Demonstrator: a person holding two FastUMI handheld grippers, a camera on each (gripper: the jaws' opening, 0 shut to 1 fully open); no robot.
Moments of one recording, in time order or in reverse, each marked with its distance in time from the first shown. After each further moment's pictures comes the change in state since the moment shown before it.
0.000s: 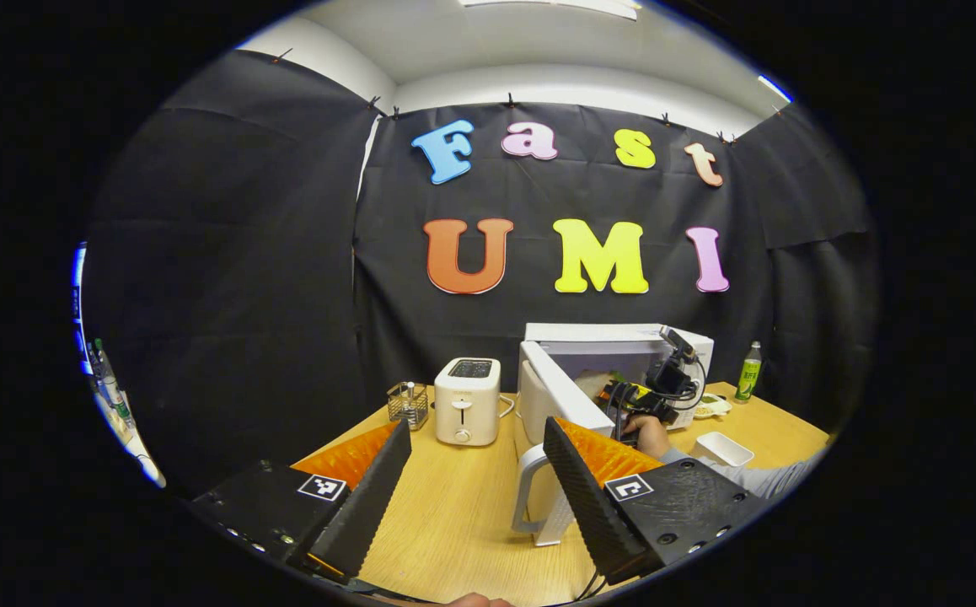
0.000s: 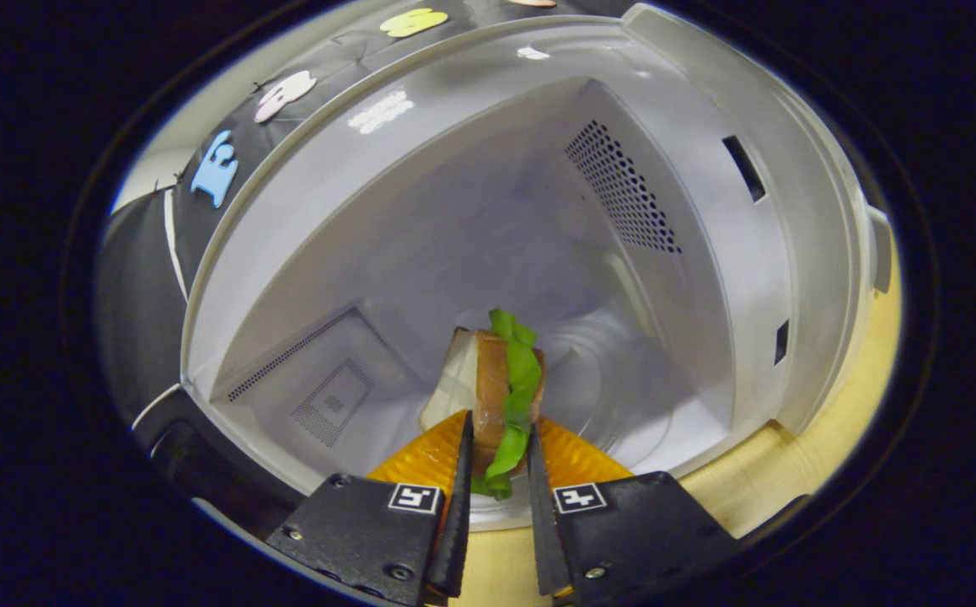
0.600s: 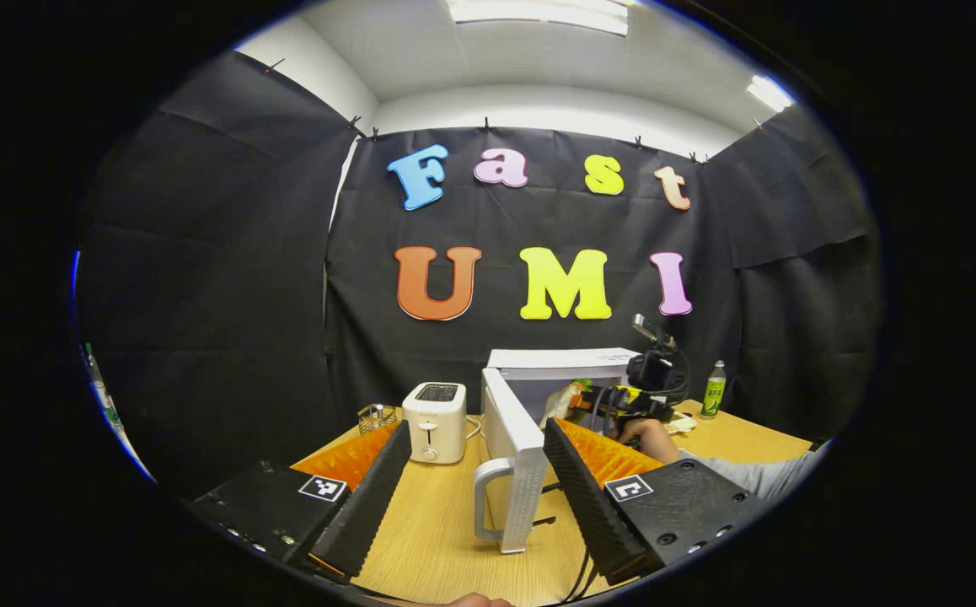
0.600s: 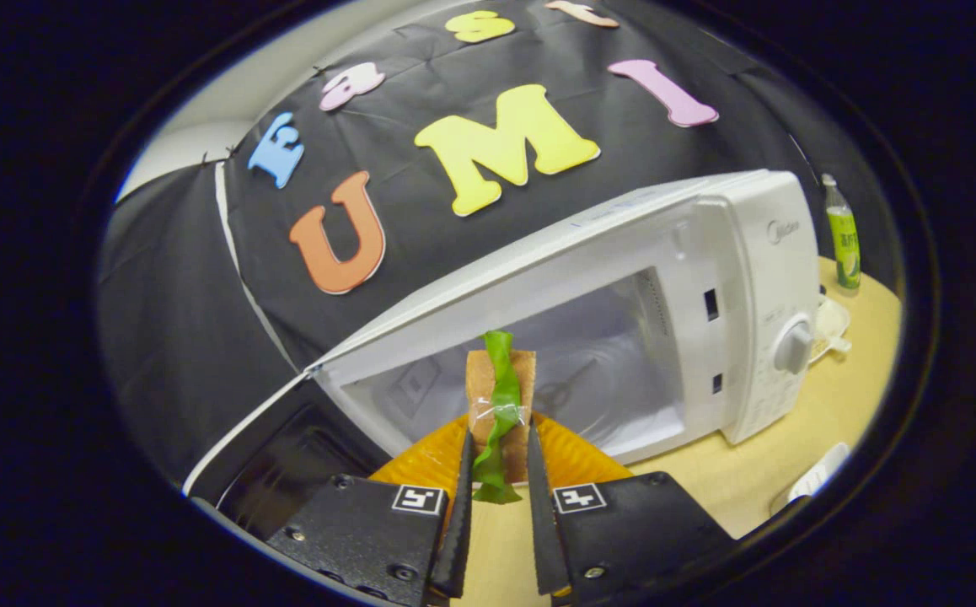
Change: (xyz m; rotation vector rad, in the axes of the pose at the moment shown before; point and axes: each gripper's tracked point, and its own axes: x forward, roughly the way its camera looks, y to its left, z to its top) left arm -0.030 -0.042 0.025 -0.015 -0.070 -0.130; right arm -0.076 0.057 0.028 -0.065 0.043 0.100
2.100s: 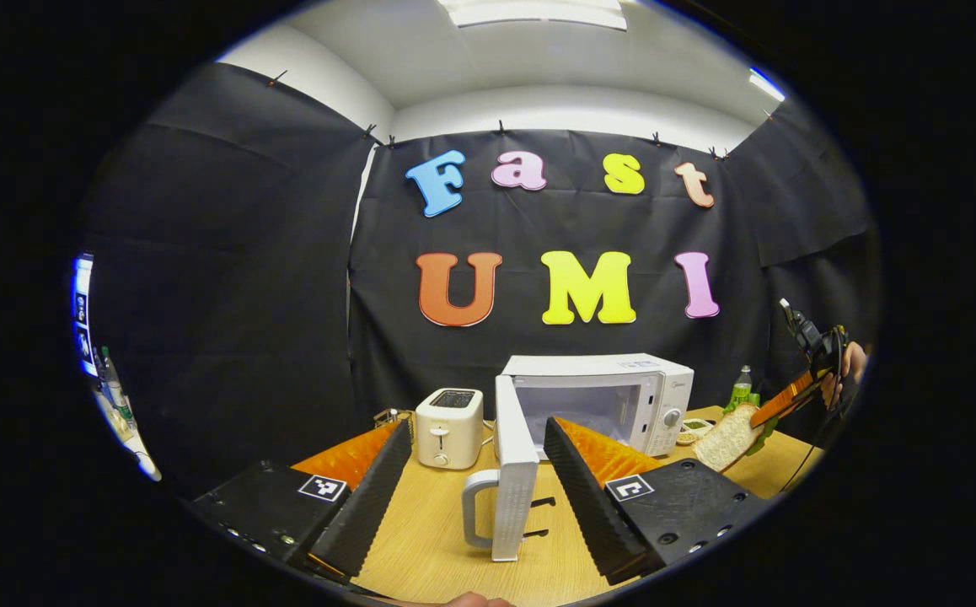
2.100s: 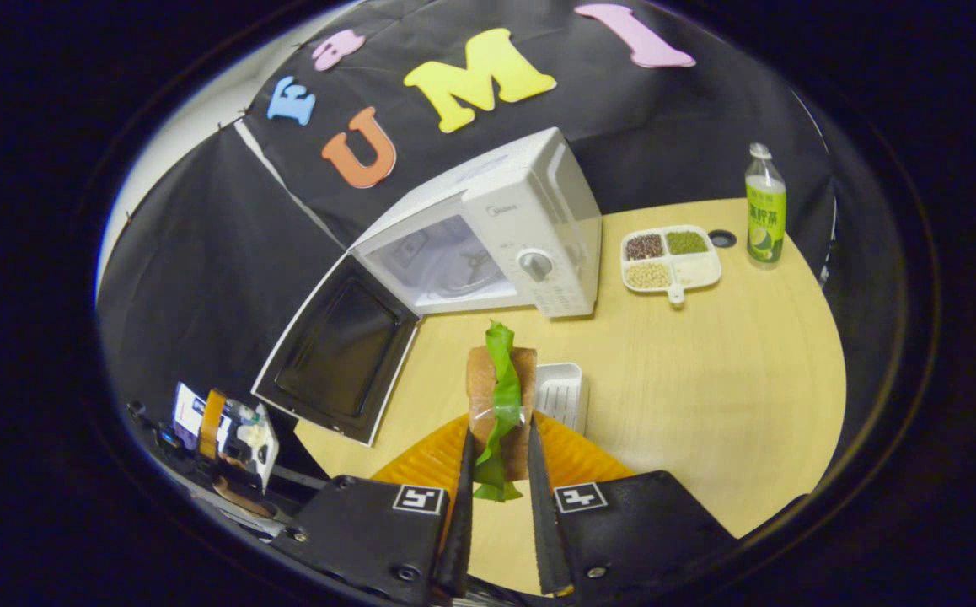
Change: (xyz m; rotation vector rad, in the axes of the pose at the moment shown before) left arm 0.008 -0.008 0.009 0.020 -0.044 0.126; right arm -0.313 -0.169 0.045 -0.211 0.574 0.121
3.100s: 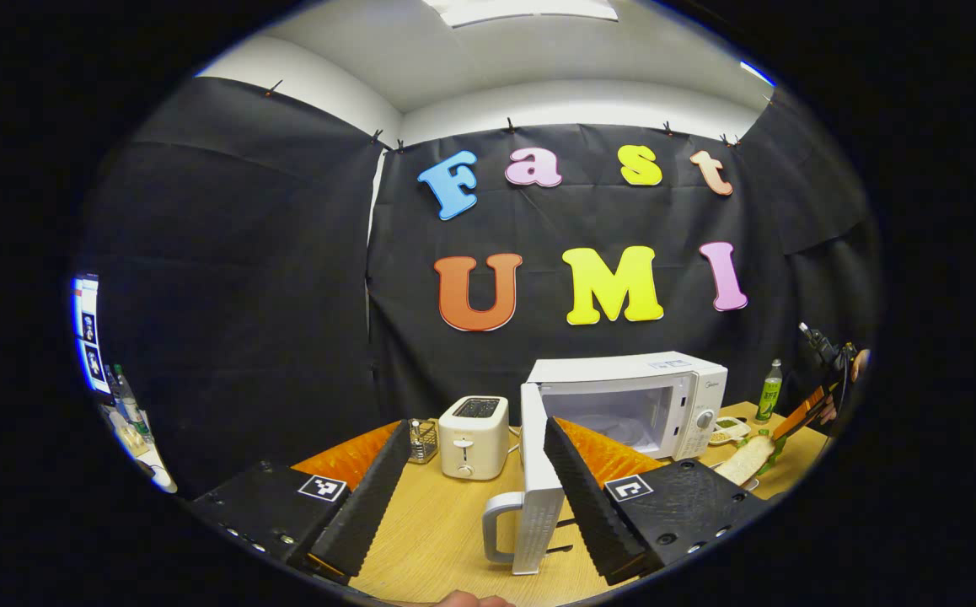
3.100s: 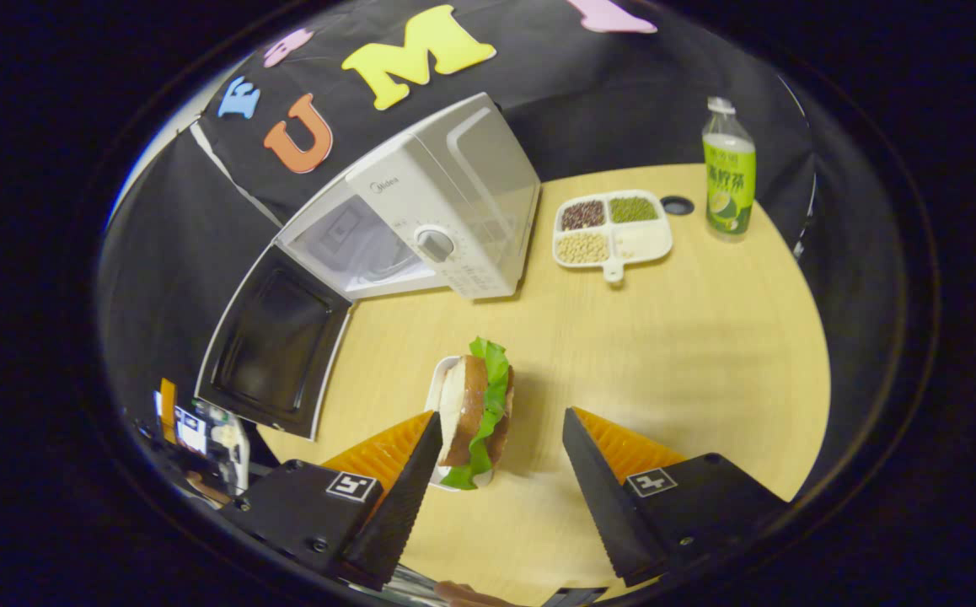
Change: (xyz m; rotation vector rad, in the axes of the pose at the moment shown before) left arm 0.033 0.000 0.015 0.068 0.004 0.112; right arm 0.045 -0.104 -0.007 0.213 0.207 0.024
